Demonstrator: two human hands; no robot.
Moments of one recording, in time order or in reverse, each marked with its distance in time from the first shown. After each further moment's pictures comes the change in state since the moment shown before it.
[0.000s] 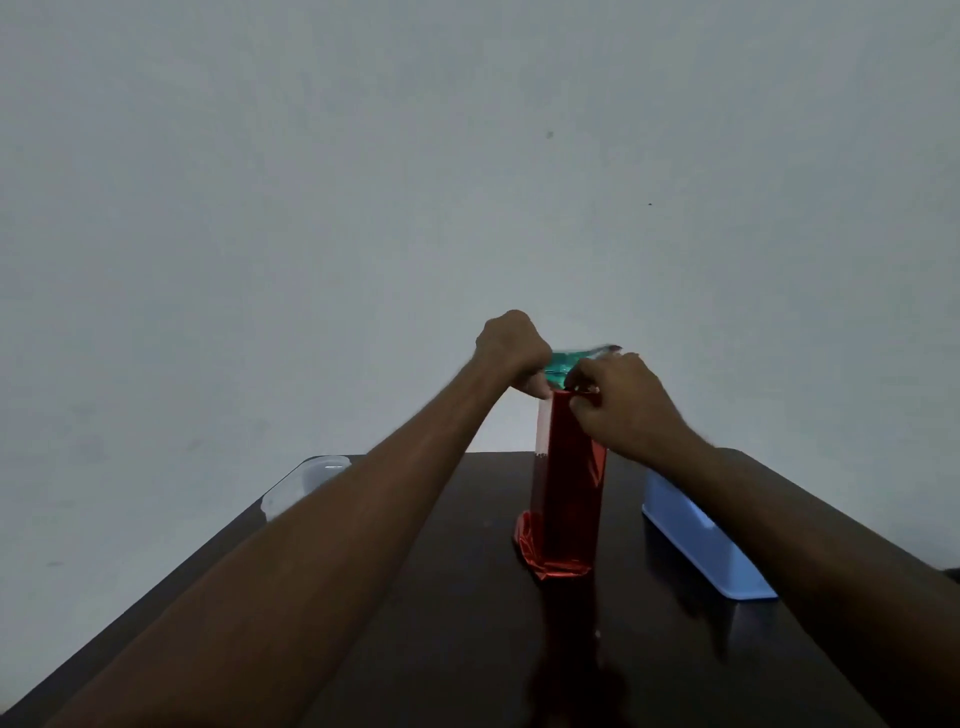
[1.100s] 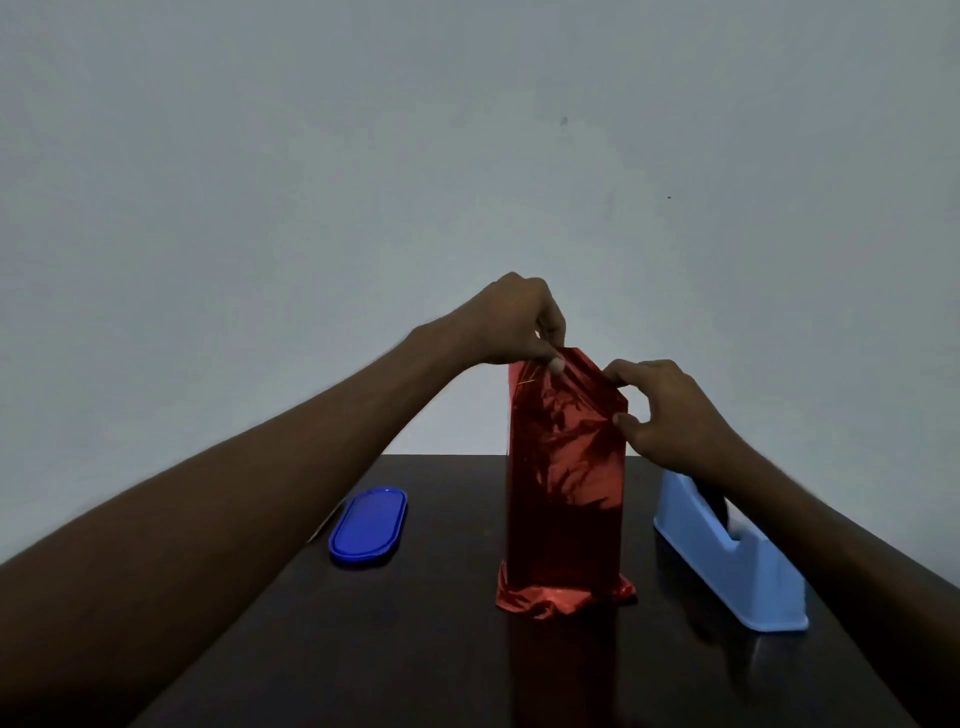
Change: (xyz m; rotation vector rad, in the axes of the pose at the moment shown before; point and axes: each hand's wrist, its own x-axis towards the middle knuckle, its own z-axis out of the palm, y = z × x) left_hand 0.011 -0.004 -0.042 0.477 -0.103 0.630; right_hand 0.001 0.043 0.004 0.199 -0.037 -0.113
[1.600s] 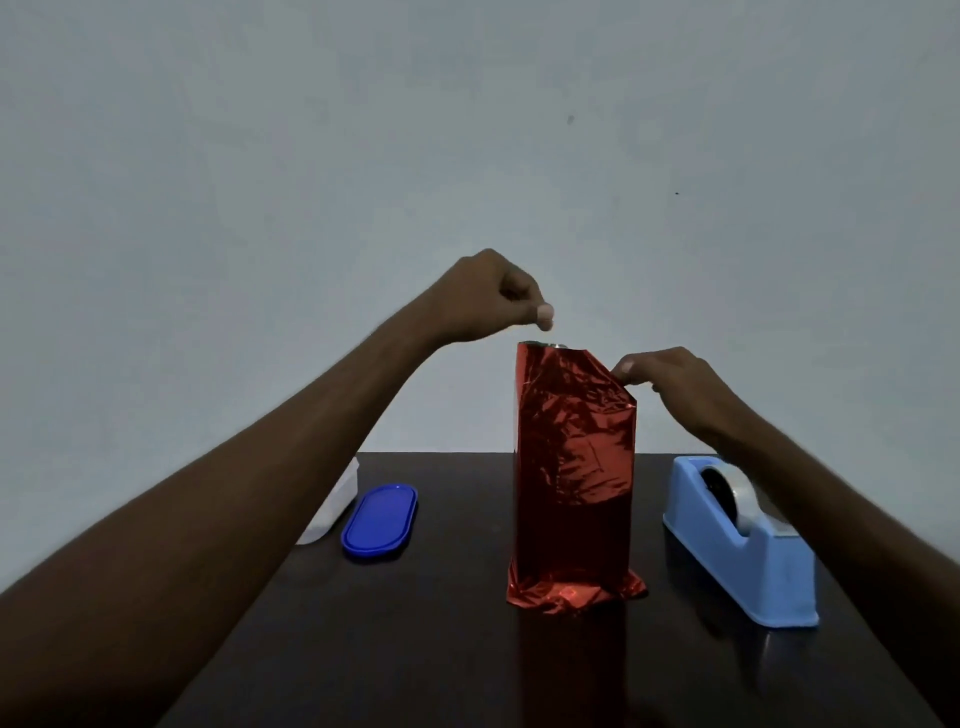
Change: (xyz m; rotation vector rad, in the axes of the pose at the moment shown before) left_hand -0.026 -0.013 -0.023 -0.299 0.140 -0.152; right_hand 0.014 -0.005 -0.015 0.453 -0.068 0.238
